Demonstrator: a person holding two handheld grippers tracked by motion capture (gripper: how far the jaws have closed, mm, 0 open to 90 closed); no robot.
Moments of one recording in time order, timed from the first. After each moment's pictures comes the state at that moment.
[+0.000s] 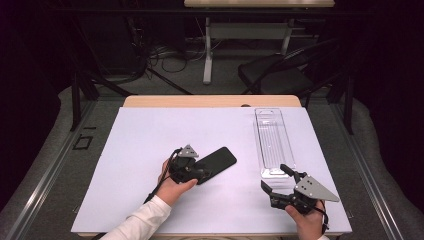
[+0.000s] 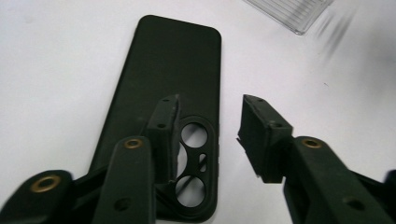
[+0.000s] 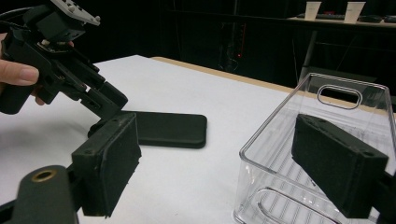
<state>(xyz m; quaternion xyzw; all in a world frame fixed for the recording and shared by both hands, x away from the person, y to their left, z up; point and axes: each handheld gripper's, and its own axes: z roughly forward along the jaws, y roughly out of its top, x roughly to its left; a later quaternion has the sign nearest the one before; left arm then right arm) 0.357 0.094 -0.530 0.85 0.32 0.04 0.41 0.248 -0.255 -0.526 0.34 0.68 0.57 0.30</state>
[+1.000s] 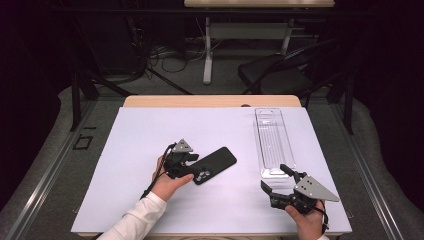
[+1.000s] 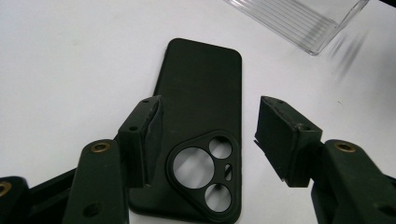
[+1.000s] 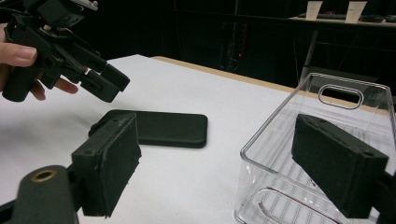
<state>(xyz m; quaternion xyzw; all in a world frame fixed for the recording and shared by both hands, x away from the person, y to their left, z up) 0.364 0.107 -0.517 0.84 0.33 0.07 0.42 0.248 -0.255 -0.526 0.34 0.68 0.57 0.30</state>
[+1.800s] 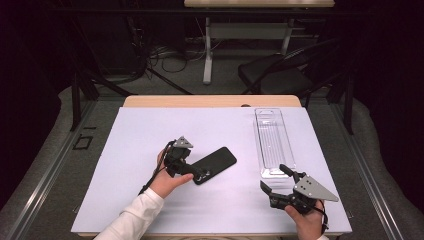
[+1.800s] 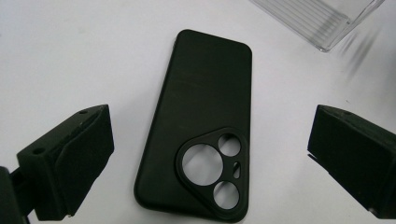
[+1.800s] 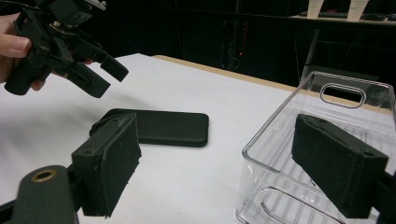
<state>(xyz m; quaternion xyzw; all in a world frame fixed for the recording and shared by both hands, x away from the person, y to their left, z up) 0.372 0.104 -0.513 0.85 0.35 0.05 0.40 0.248 -0.254 -0.526 0.34 0.68 0.57 0.30</state>
